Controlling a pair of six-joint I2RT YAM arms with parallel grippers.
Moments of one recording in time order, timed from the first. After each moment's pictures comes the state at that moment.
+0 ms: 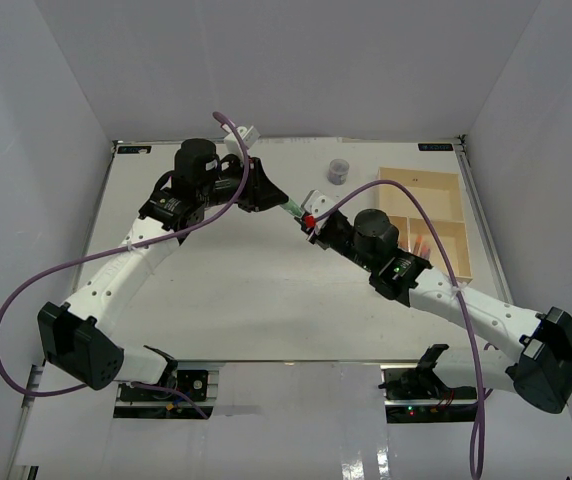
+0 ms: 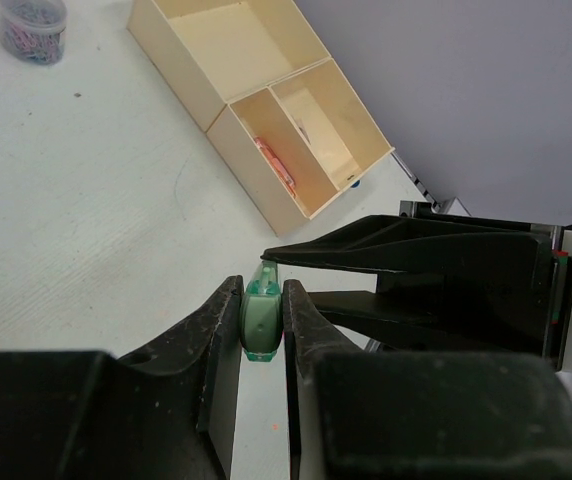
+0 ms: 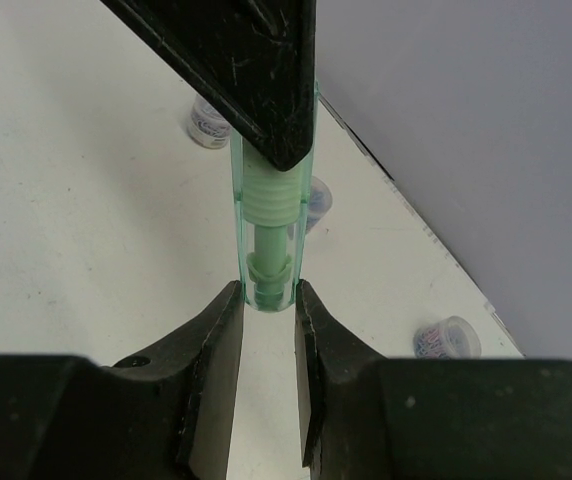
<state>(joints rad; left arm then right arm) -0.49 1.36 1.33 -0.31 0.58 -0.36 0.87 1.17 0.83 0.29 -0.04 -0.43</state>
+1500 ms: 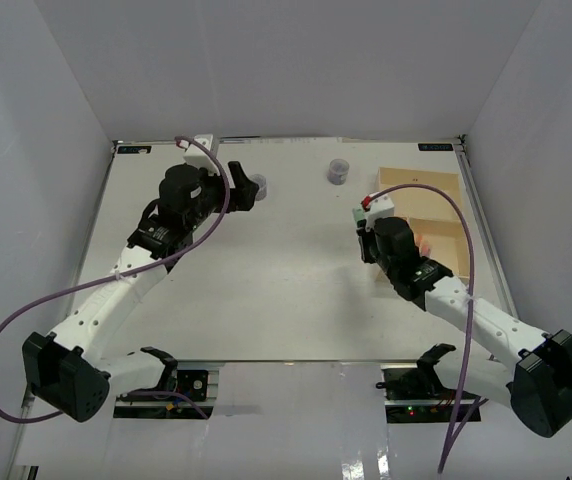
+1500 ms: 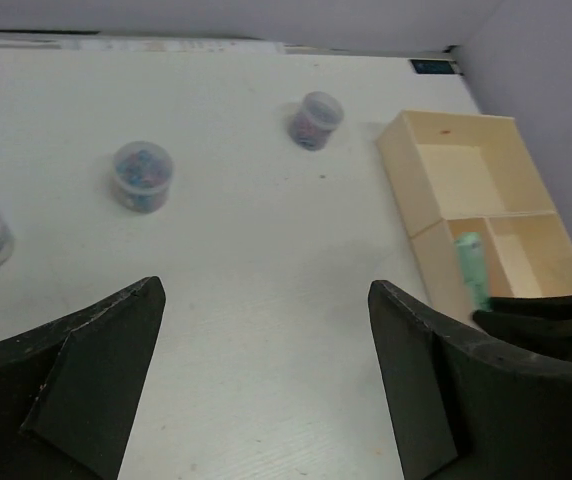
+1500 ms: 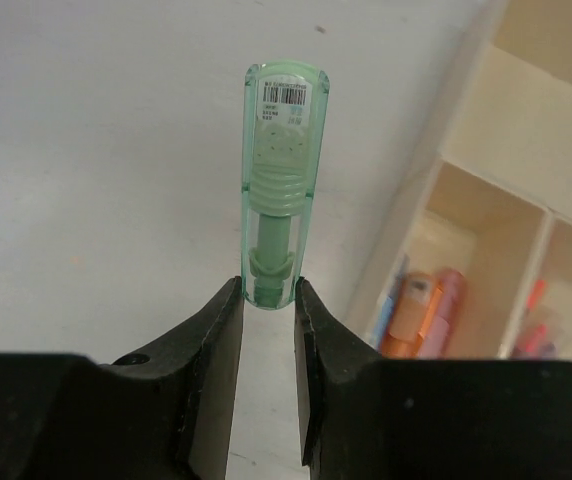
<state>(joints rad) -0.48 1.18 1.12 -0.16 0.00 -0.36 0.66 1.08 0.63 -0.01 0.27 0.02</state>
